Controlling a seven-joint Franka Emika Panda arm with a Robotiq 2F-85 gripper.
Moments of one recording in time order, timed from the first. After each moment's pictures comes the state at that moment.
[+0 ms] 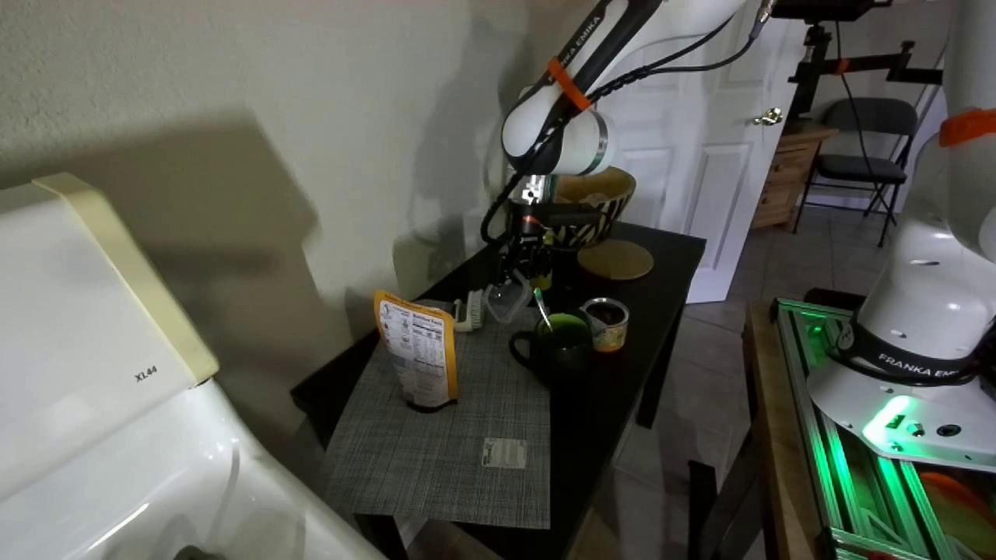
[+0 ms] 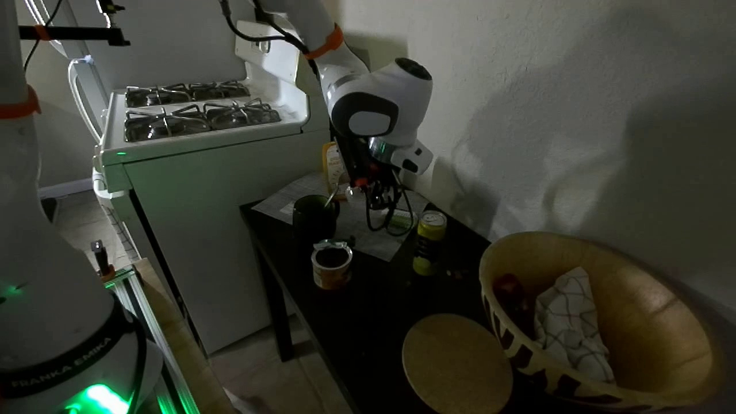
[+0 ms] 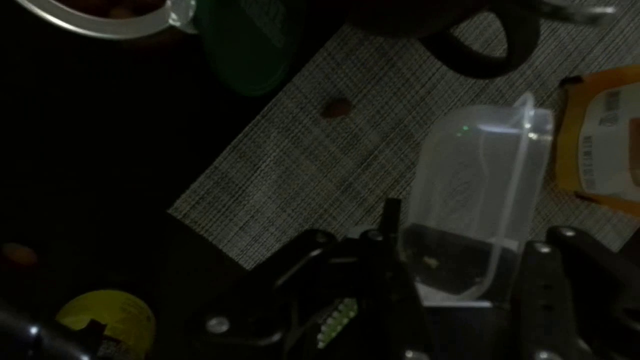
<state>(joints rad) -0.09 0.29 0.02 -2.25 0.50 2.51 -0.05</state>
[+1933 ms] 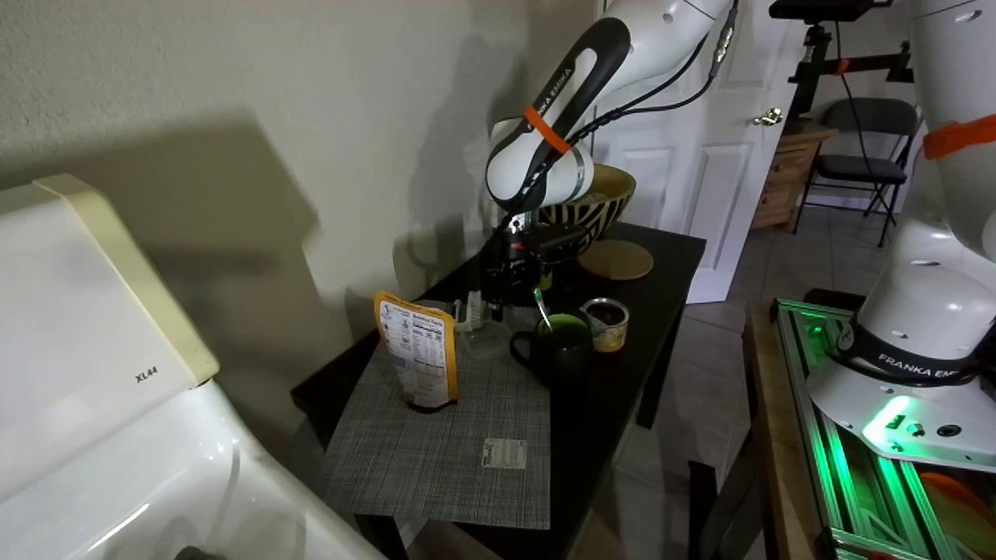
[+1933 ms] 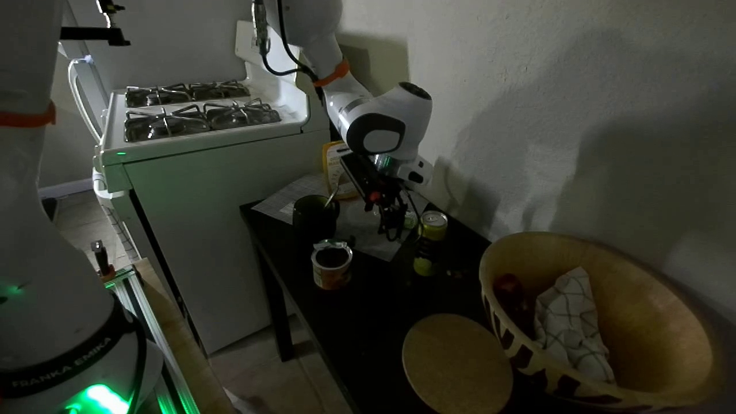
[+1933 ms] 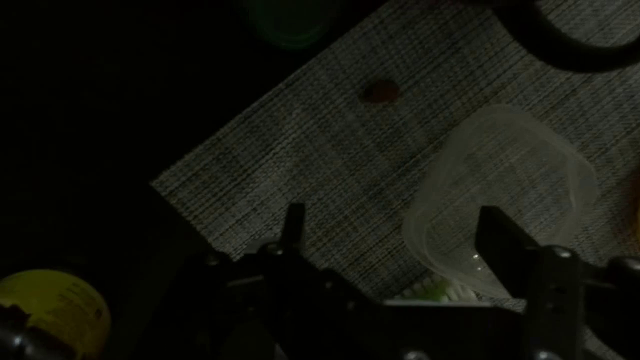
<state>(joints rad) -0.07 0.45 0.02 -2.13 0.33 2.51 -0.04</state>
